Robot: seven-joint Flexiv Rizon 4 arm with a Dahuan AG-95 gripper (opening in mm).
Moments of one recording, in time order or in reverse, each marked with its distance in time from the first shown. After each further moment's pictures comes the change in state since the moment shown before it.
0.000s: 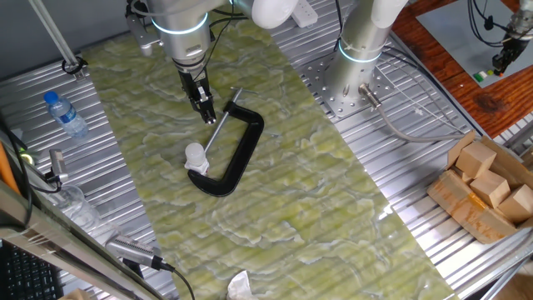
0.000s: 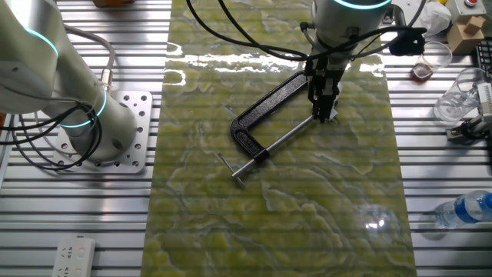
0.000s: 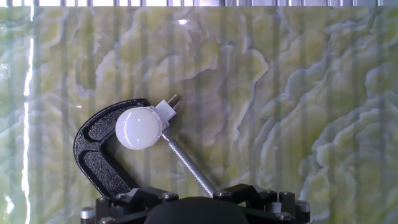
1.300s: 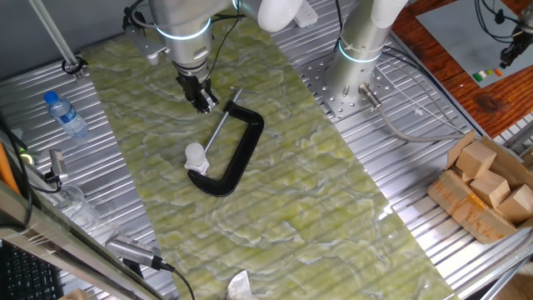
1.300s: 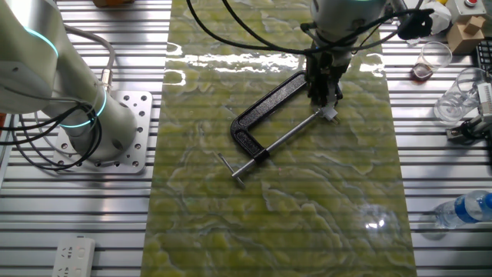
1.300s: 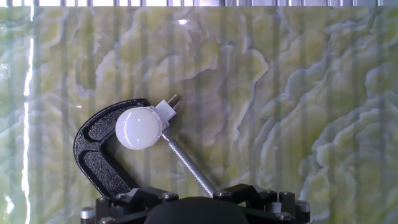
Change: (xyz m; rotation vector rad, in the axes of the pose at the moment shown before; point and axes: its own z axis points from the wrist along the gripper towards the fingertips) arm 0.001 0.000 0.000 0.023 0.024 -0.237
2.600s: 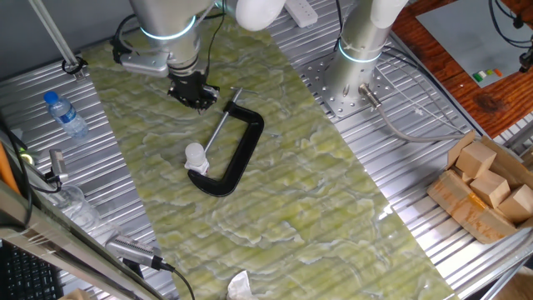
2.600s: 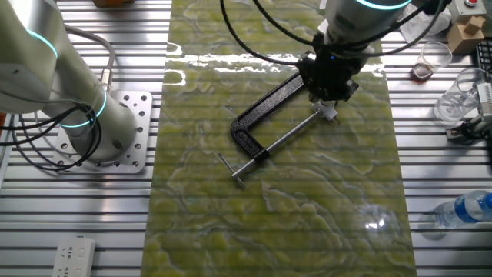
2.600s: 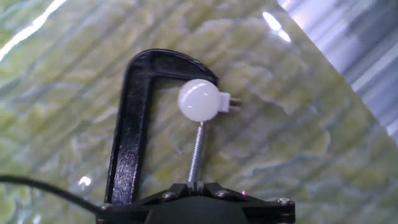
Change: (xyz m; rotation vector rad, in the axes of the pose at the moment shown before) arm -0.009 0.004 -0.002 -0.068 0.030 -0.731
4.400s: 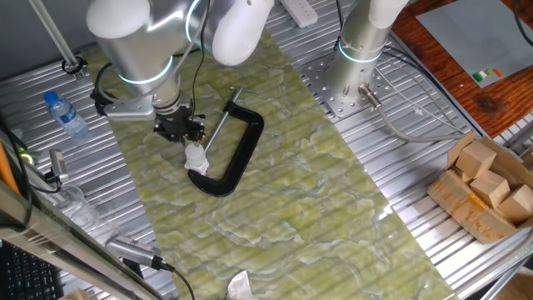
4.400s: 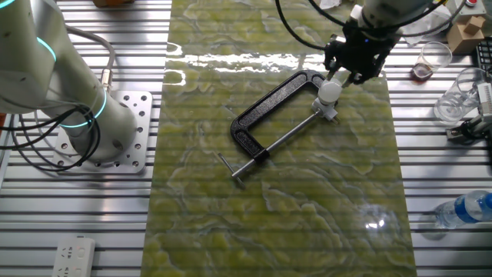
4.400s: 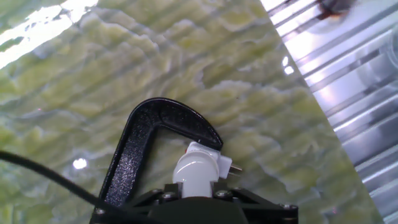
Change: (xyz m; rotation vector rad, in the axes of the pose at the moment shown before) arm -0.078 -0.019 0.027 -0.031 -0.006 -0.107
